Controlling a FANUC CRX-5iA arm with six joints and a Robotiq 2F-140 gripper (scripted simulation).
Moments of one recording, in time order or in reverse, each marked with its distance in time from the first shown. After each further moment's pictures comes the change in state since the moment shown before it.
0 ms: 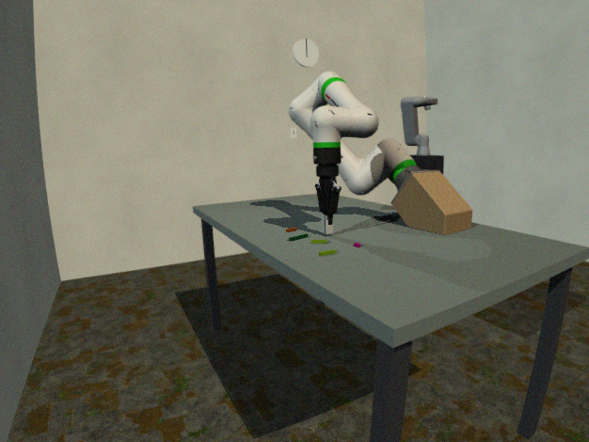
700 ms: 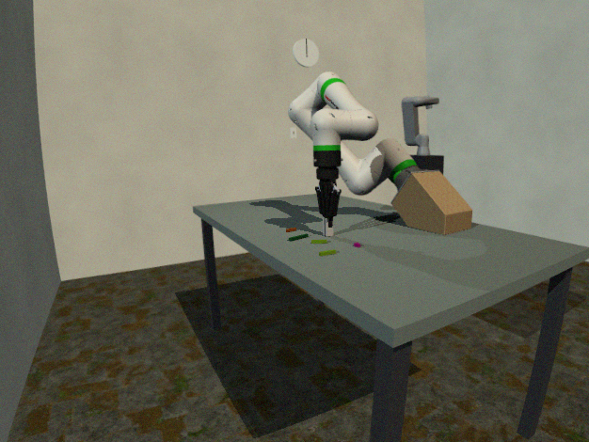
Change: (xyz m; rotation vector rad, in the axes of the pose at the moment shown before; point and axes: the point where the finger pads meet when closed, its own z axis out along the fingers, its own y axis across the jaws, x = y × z) arm 0.000 0.000 0.009 0.000 0.000 0.000
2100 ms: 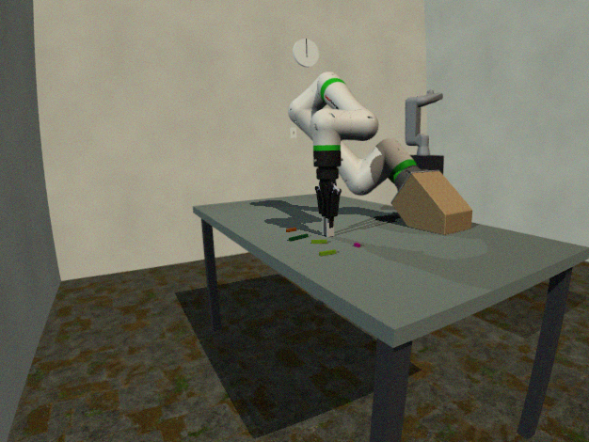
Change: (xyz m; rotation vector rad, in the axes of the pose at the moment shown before) arm 0.000 0.000 0.000 0.000 0.000 0.000
